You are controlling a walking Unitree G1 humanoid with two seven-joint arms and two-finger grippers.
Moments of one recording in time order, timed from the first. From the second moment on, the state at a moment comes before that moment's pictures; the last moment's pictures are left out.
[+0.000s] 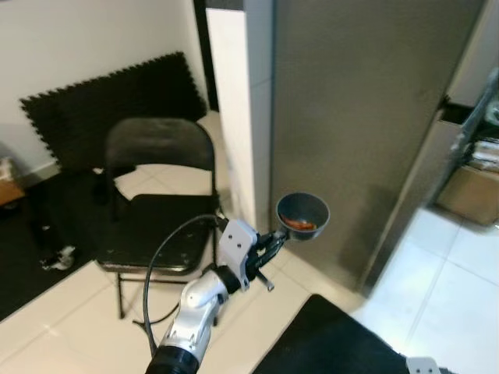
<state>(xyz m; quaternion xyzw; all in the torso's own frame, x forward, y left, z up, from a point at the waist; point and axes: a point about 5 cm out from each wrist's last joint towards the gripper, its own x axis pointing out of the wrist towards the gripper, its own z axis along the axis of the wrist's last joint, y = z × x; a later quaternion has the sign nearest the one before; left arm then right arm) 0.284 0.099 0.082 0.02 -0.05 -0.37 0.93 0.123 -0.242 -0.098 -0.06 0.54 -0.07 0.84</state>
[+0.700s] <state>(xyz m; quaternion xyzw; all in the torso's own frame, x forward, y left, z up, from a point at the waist) 0.278 0.112 0.062 -0.01 -0.01 -0.35 0.94 0.123 -0.243 -0.098 -0.06 0.54 -0.06 0.84</state>
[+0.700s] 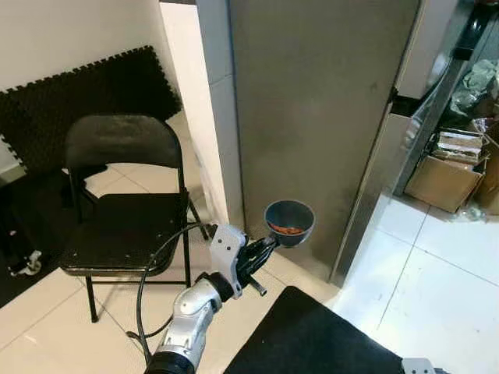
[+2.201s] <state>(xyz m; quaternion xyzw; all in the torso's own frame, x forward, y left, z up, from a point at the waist) 0.280 0.102 0.071 -0.02 -0.03 -0.37 0.93 0.125 -0.243 -0.097 -0.06 0.54 -0.07 0.84</state>
